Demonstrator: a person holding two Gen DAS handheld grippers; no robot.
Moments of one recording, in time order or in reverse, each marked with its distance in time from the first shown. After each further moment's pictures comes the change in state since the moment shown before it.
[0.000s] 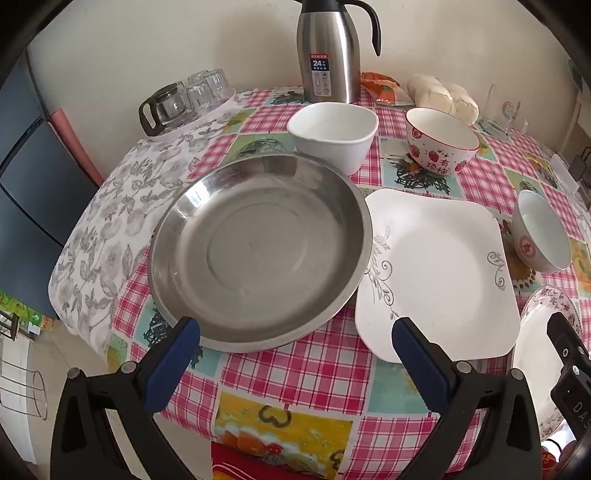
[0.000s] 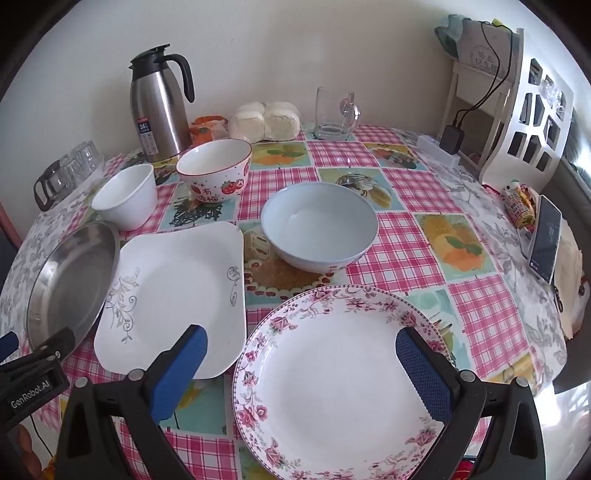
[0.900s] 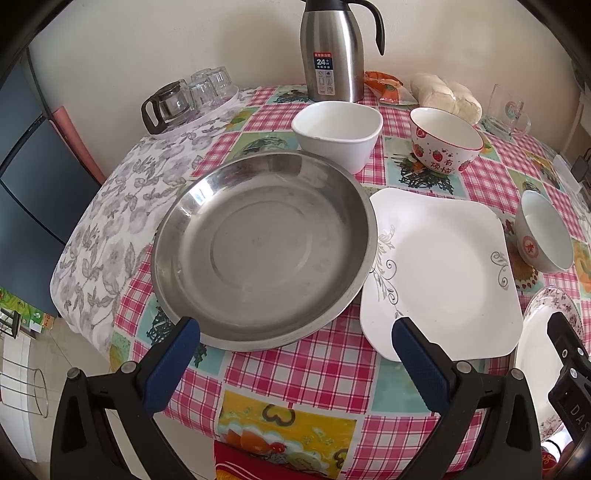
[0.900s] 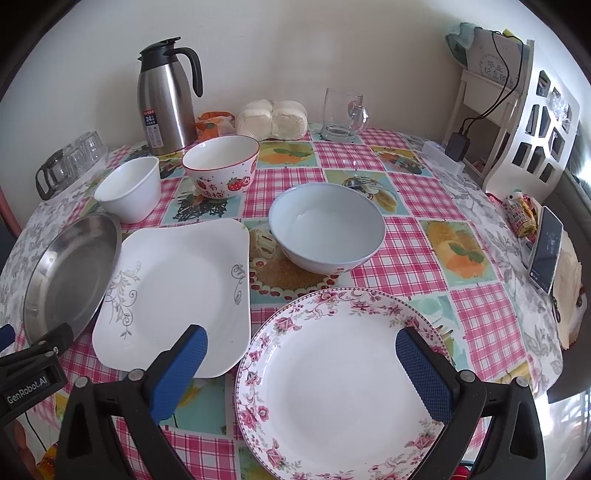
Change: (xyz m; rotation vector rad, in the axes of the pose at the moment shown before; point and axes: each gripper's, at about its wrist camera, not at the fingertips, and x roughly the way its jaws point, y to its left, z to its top) left arm -0.001 0.001 0.001 -0.003 0.004 0.016; right arm -0.002 0.004 0.003 -0.035 -0.002 -0.004
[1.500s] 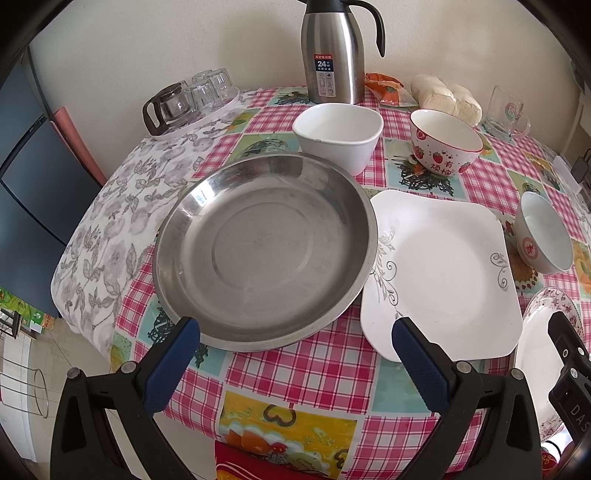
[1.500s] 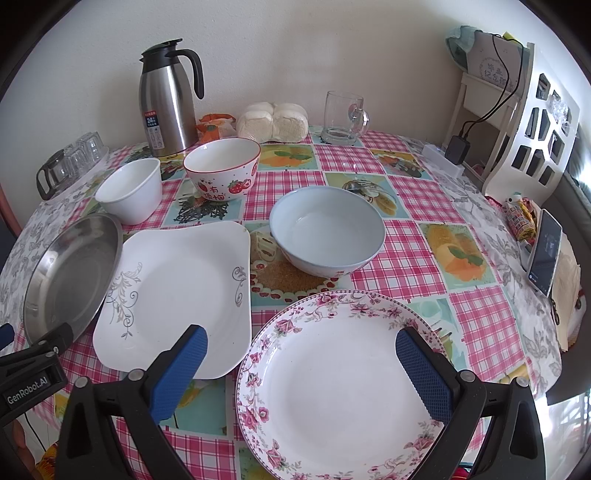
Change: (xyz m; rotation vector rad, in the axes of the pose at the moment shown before) left arm -0.002 -0.001 0.002 -0.003 -0.001 0.005; right arm -0.002 0.000 0.000 -0.003 -0.008 -0.001
